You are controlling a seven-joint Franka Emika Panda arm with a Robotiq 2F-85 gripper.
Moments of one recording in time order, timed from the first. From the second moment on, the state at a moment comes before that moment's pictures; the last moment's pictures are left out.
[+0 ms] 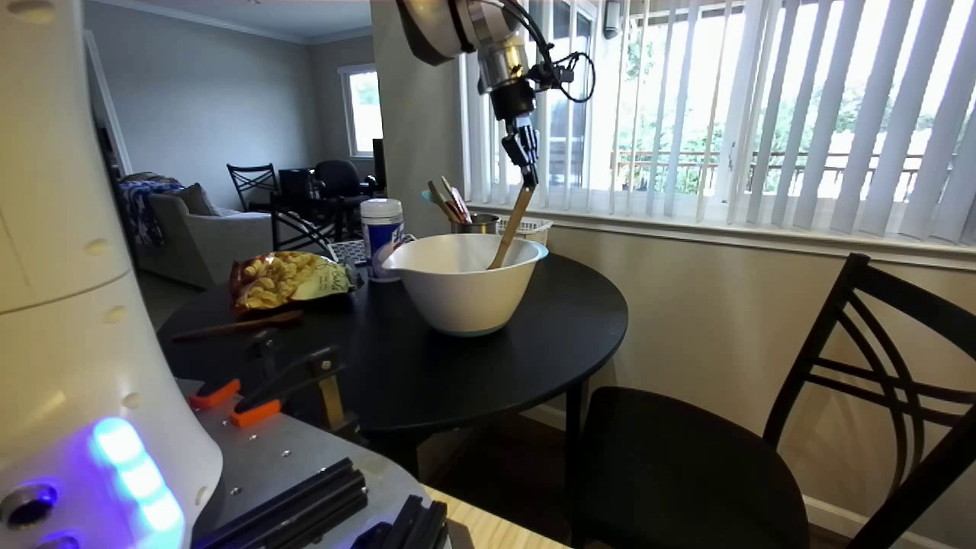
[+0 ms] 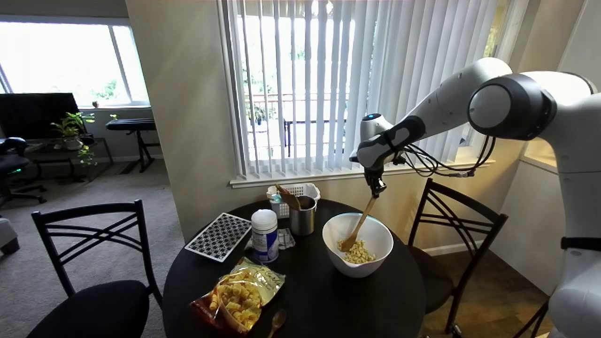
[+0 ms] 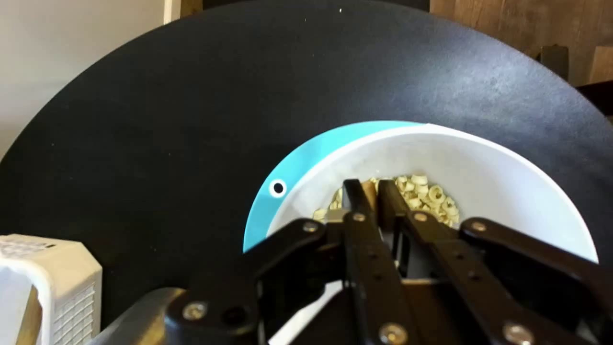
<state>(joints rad) 0.04 0.48 0.00 -1.77 -0.35 2.30 -1.31</state>
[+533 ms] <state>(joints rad) 0.04 0.48 -0.04 -1.82 -0.51 2.30 -1.30</state>
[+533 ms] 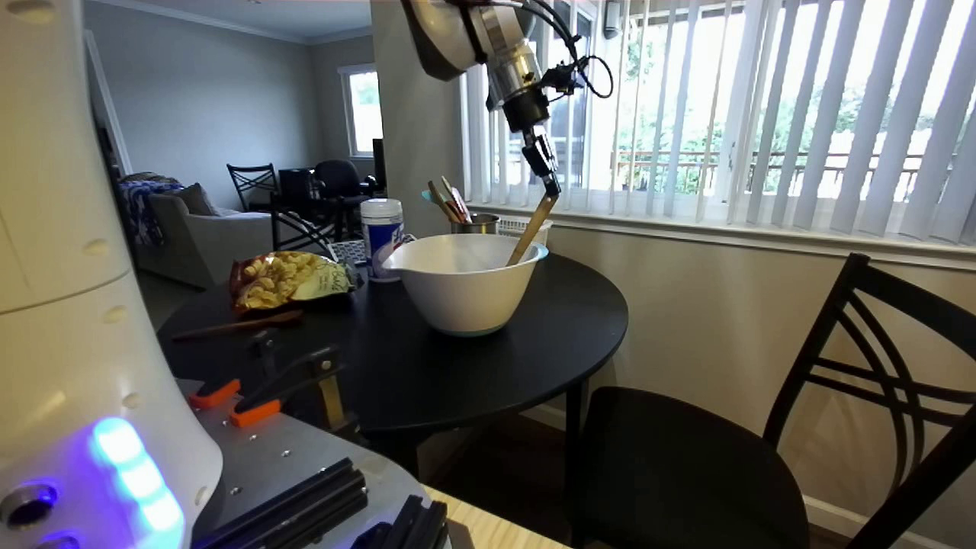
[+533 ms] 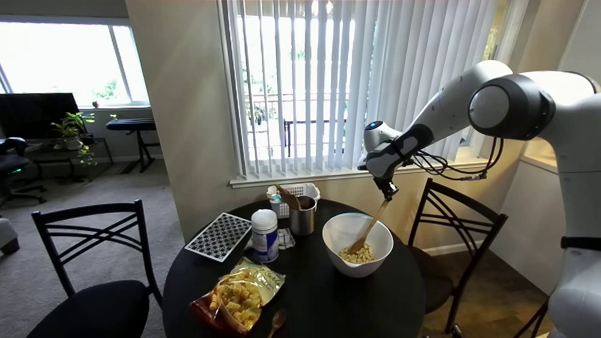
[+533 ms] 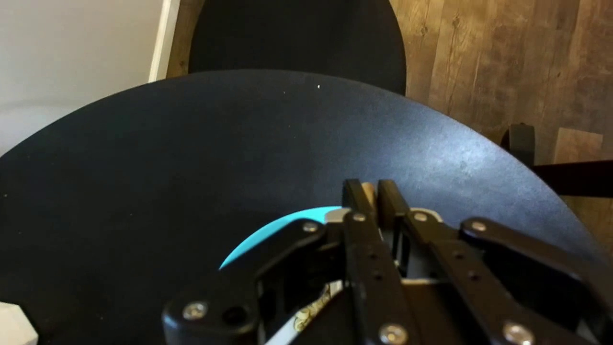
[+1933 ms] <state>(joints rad) 0.02 0.37 0.12 -1.86 -0.35 2.16 -1.86</state>
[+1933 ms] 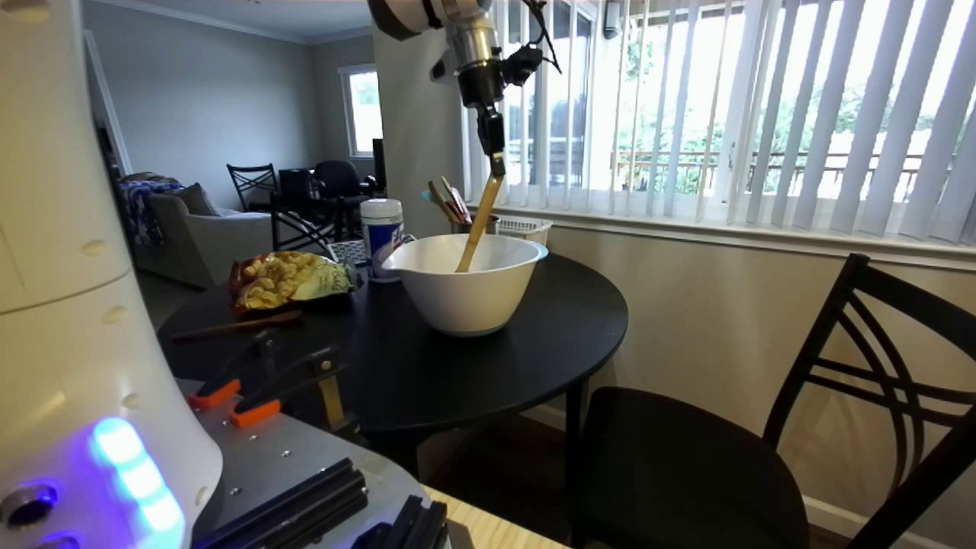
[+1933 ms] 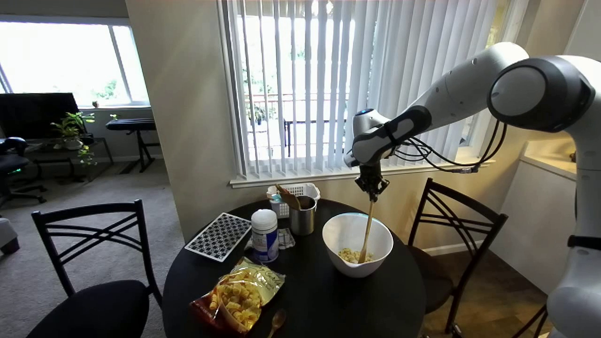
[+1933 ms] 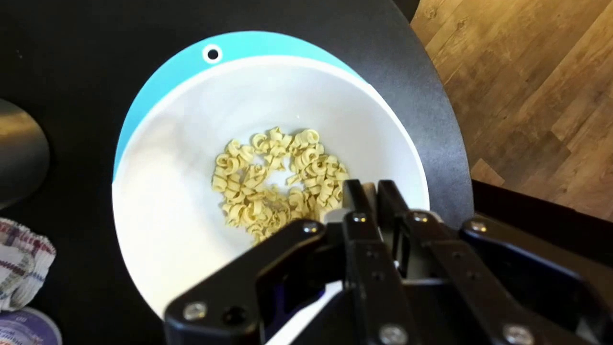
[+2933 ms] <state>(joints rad) 0.03 0.40 0.17 -1.70 0.10 1.86 -1.85</state>
